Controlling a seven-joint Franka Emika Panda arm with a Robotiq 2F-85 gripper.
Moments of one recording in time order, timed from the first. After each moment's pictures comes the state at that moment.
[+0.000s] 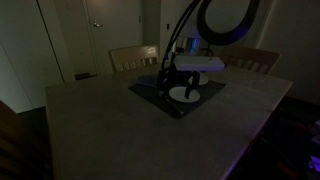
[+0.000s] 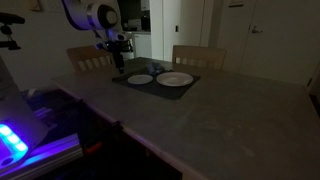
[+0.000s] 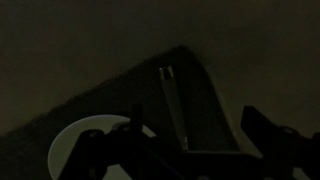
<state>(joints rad) 0.23 0.33 0.15 -2.42 -0.06 2.84 0.83</state>
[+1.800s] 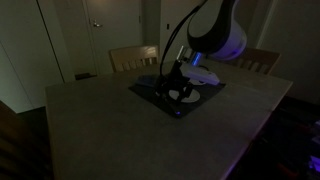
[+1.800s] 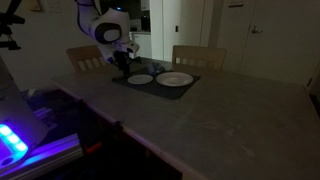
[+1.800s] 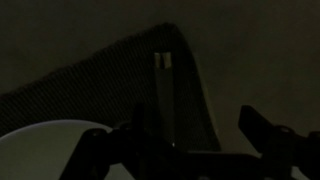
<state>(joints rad) -0.19 0.52 0.54 -2.42 0.31 3.13 0.27</state>
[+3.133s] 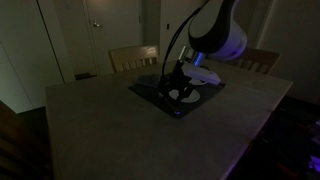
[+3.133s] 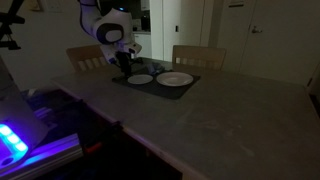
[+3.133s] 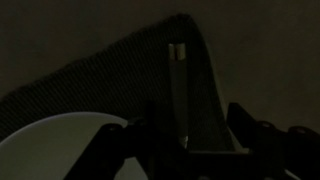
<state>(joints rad) -0.22 0.53 0.54 -2.42 0.31 3.13 0.26</state>
